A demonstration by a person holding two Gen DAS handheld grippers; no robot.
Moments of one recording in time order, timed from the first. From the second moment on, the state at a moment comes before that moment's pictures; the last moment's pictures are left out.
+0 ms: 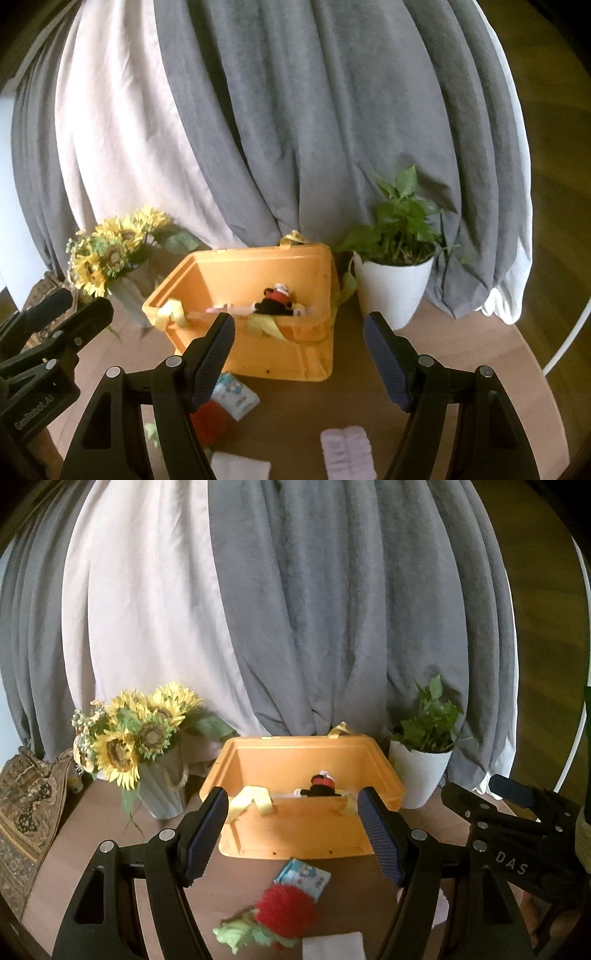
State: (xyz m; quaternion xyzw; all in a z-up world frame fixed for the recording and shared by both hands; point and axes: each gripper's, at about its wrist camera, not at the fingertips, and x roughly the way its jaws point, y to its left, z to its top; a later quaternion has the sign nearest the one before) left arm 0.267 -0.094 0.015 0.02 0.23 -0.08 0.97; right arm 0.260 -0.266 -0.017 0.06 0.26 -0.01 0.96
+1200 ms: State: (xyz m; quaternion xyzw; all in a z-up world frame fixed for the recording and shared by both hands) left arm 0.230 -0.132 -0.091 0.01 0.36 -0.03 0.93; right arm 0.236 -0.308 -0.111 0.04 0.38 0.04 0.92
